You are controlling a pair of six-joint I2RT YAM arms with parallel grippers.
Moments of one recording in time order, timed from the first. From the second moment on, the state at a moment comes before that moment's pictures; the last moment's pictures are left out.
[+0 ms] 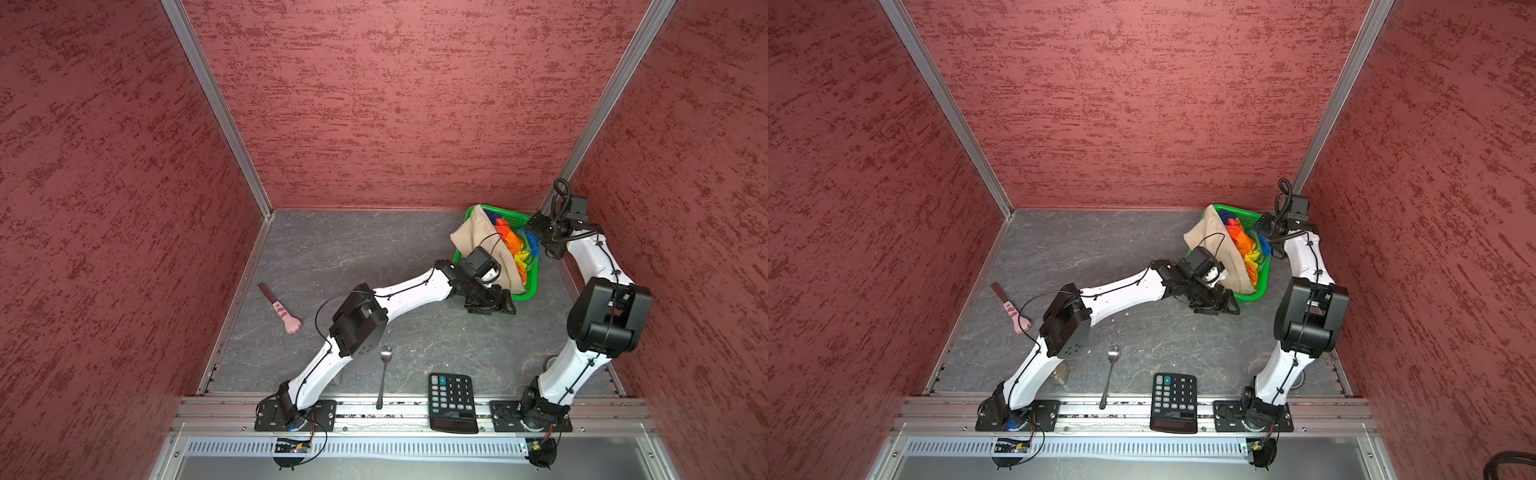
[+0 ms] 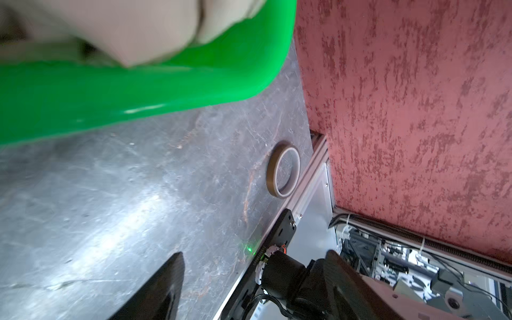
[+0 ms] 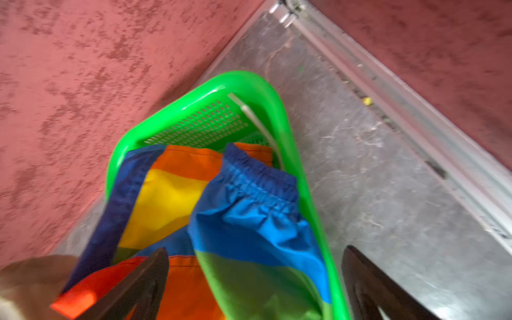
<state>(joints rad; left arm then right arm) -0.98 2.26 1.99 -0.60 0.56 -0.80 -0.28 1.81 1.57 -0.62 -0.08 0.54</state>
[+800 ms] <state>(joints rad) -0.80 2.31 1.93 -0.48 0.48 -0.85 -0.08 1.80 1.50 -0.67 -0.01 0.47</state>
